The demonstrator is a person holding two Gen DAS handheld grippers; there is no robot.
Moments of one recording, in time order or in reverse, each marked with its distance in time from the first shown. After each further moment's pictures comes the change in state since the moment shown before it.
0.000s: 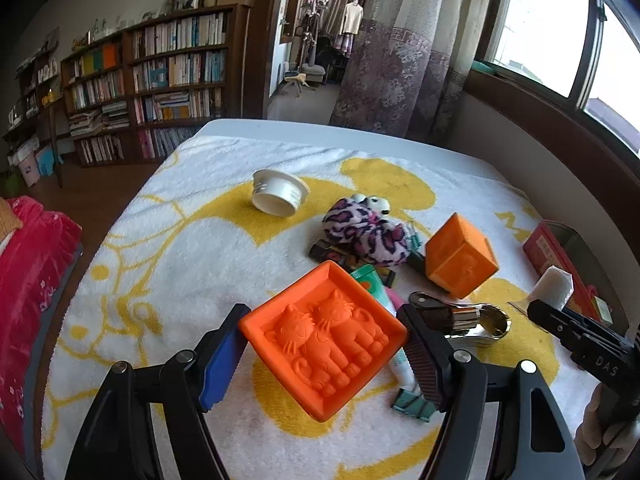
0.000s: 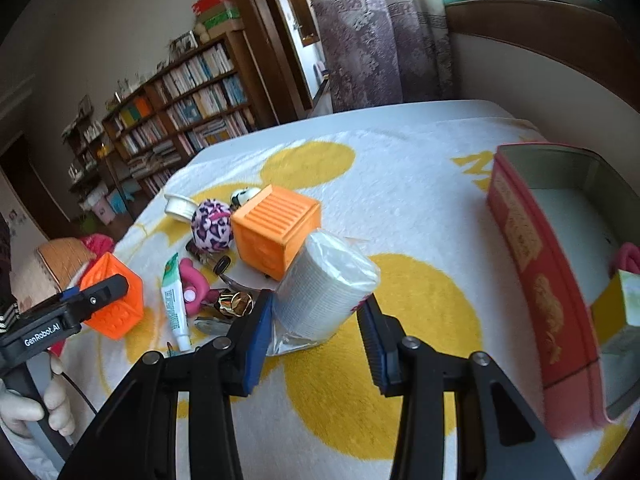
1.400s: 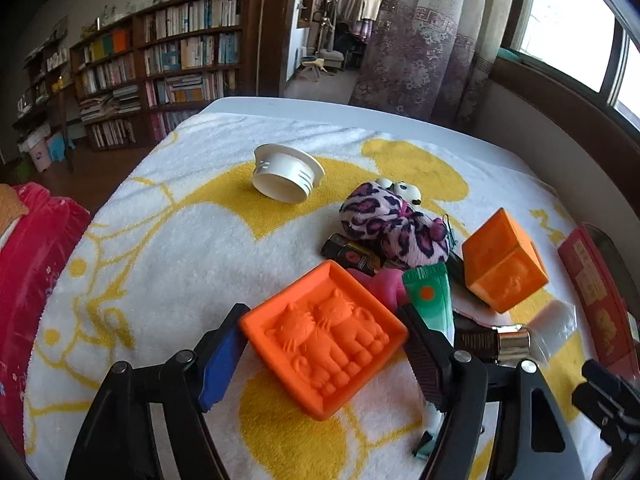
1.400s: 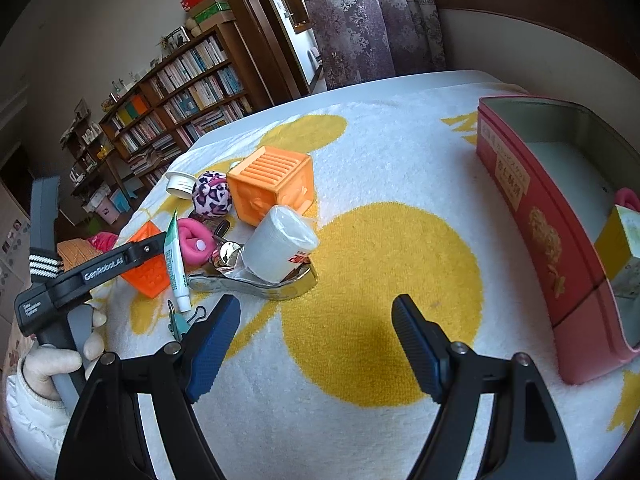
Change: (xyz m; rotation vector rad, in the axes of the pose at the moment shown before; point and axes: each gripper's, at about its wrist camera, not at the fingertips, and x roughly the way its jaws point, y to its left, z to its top) left arm 0.053 0.009 0.005 -0.037 0.058 0.054; right arm -0.001 -0.007 -0.027 0.048 0.058 0.022
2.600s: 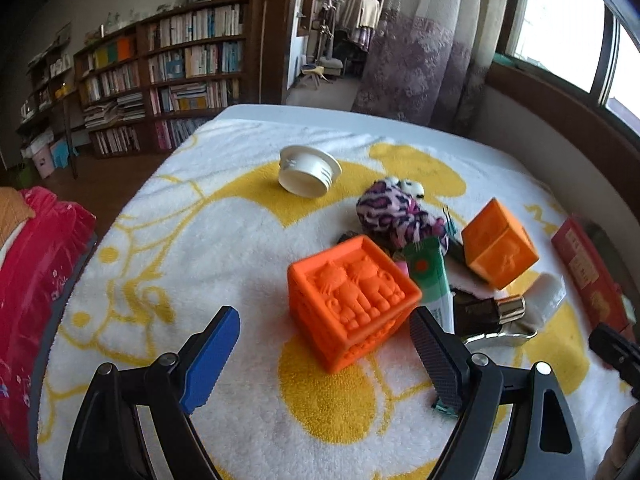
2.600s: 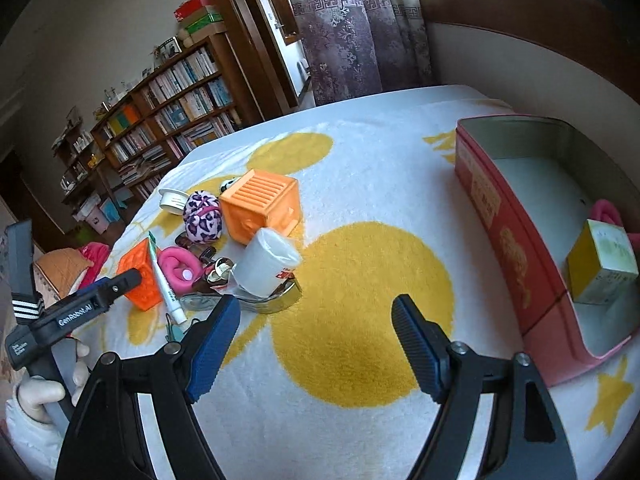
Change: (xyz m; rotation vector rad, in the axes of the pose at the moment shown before) left arm -0.022 0.011 -0.020 0.017 -0.023 0.020; right arm -0.018 -0.005 0.006 0.002 -0.040 -0.047
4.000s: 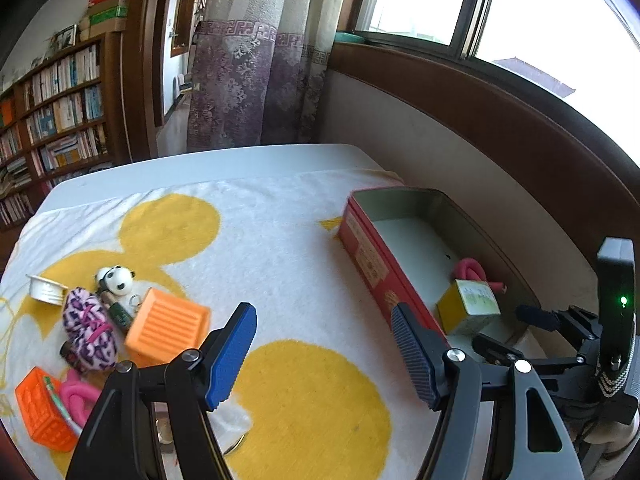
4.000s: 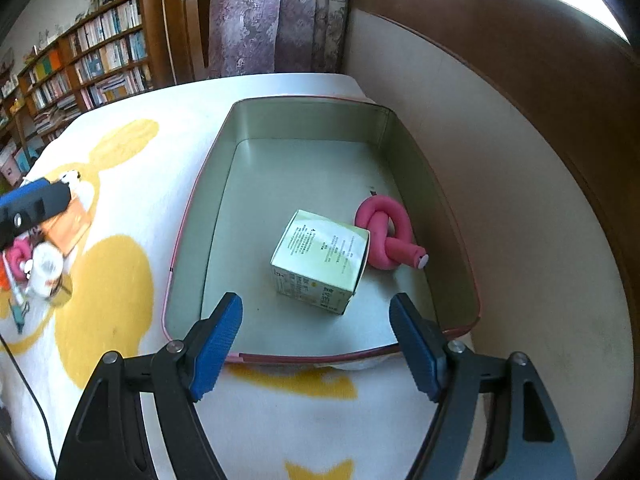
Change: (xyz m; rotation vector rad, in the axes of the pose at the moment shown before) left arm -0.002 -0.233 0.056 0.229 -0.015 -0.328; right arm -0.021 -0.145 0.061 -0.110 0.153 -0.377
